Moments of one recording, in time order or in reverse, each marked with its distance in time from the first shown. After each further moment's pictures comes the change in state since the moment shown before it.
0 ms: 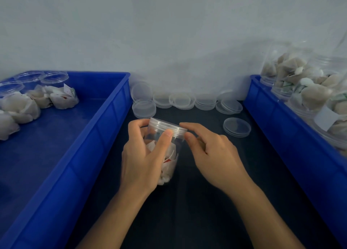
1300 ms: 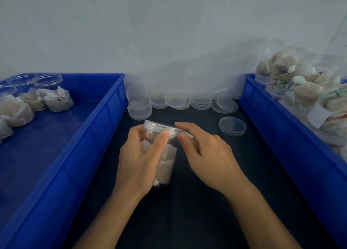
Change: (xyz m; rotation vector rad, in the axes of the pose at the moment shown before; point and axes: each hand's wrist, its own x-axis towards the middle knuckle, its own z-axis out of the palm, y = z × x) left_hand -0.001 0.007 -0.001 -0.039 -0.087 -0.126; right_hand -0.002 -0.007 -0.008 -0.003 -0.075 0.002
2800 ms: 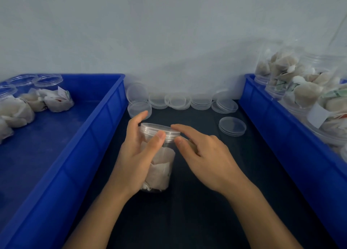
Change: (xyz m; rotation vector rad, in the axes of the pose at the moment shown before) left_hand 0.009 -0.005 -0.015 -0.116 -0.187 0.132; right_hand -0.002 -0.003 -0.003 0.080 -0.082 -0.017
